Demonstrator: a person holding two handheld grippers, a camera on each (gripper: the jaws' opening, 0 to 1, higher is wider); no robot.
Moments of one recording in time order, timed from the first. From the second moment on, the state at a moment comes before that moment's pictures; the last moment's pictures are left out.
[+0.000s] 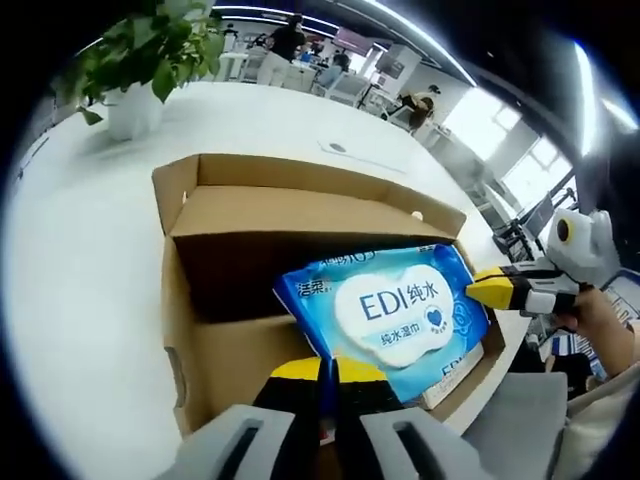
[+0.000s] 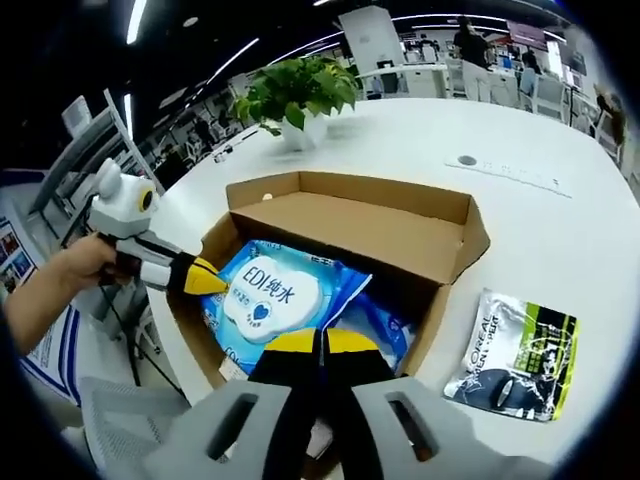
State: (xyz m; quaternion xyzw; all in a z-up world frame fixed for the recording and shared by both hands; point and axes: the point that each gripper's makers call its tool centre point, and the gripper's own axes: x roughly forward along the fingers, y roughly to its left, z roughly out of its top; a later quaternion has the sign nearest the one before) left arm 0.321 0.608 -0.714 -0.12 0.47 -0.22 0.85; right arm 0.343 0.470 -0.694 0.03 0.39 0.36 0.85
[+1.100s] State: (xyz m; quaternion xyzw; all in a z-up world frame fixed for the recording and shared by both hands) left arm 0.329 0.568 -0.650 -0.13 0.41 -0.26 0.87; right arm 0.339 0.431 -0.656 0.07 0.38 0.35 0.86
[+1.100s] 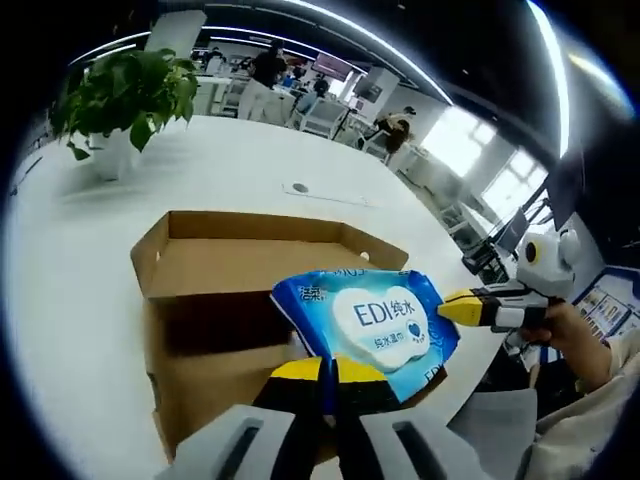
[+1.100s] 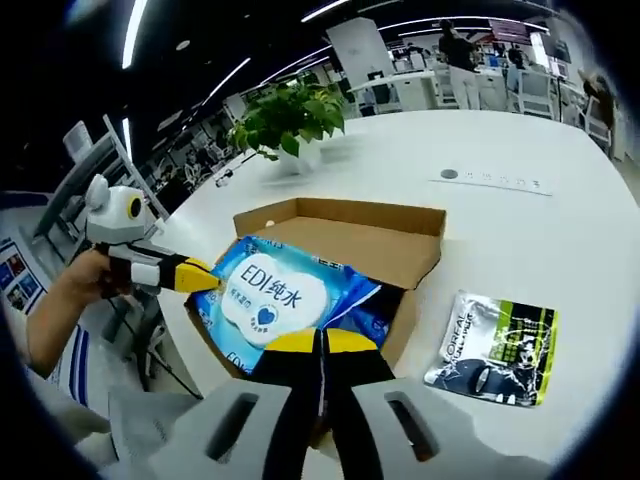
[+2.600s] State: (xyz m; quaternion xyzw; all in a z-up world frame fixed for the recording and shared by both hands) left arm 0.351 0.417 -0.655 -0.12 0.41 -0.34 0.84; right arm 0.350 0.281 -0.654 0.10 0.39 0.24 0.88
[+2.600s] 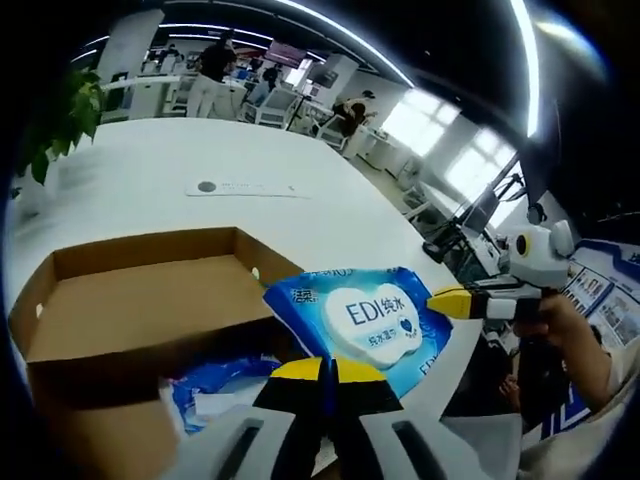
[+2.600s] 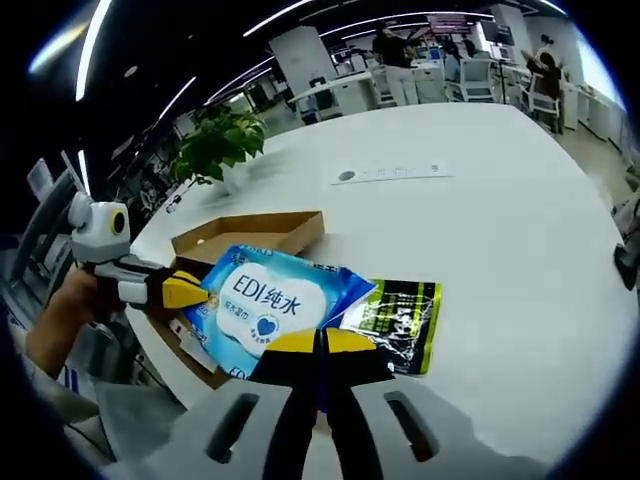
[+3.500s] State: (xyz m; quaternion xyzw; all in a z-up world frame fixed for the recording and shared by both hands) left arm 0.371 0.361 -0.690 -0.09 0.44 -0.36 0.82; right arm 0.372 0.227 -0.690 0.09 0.42 0.21 0.88
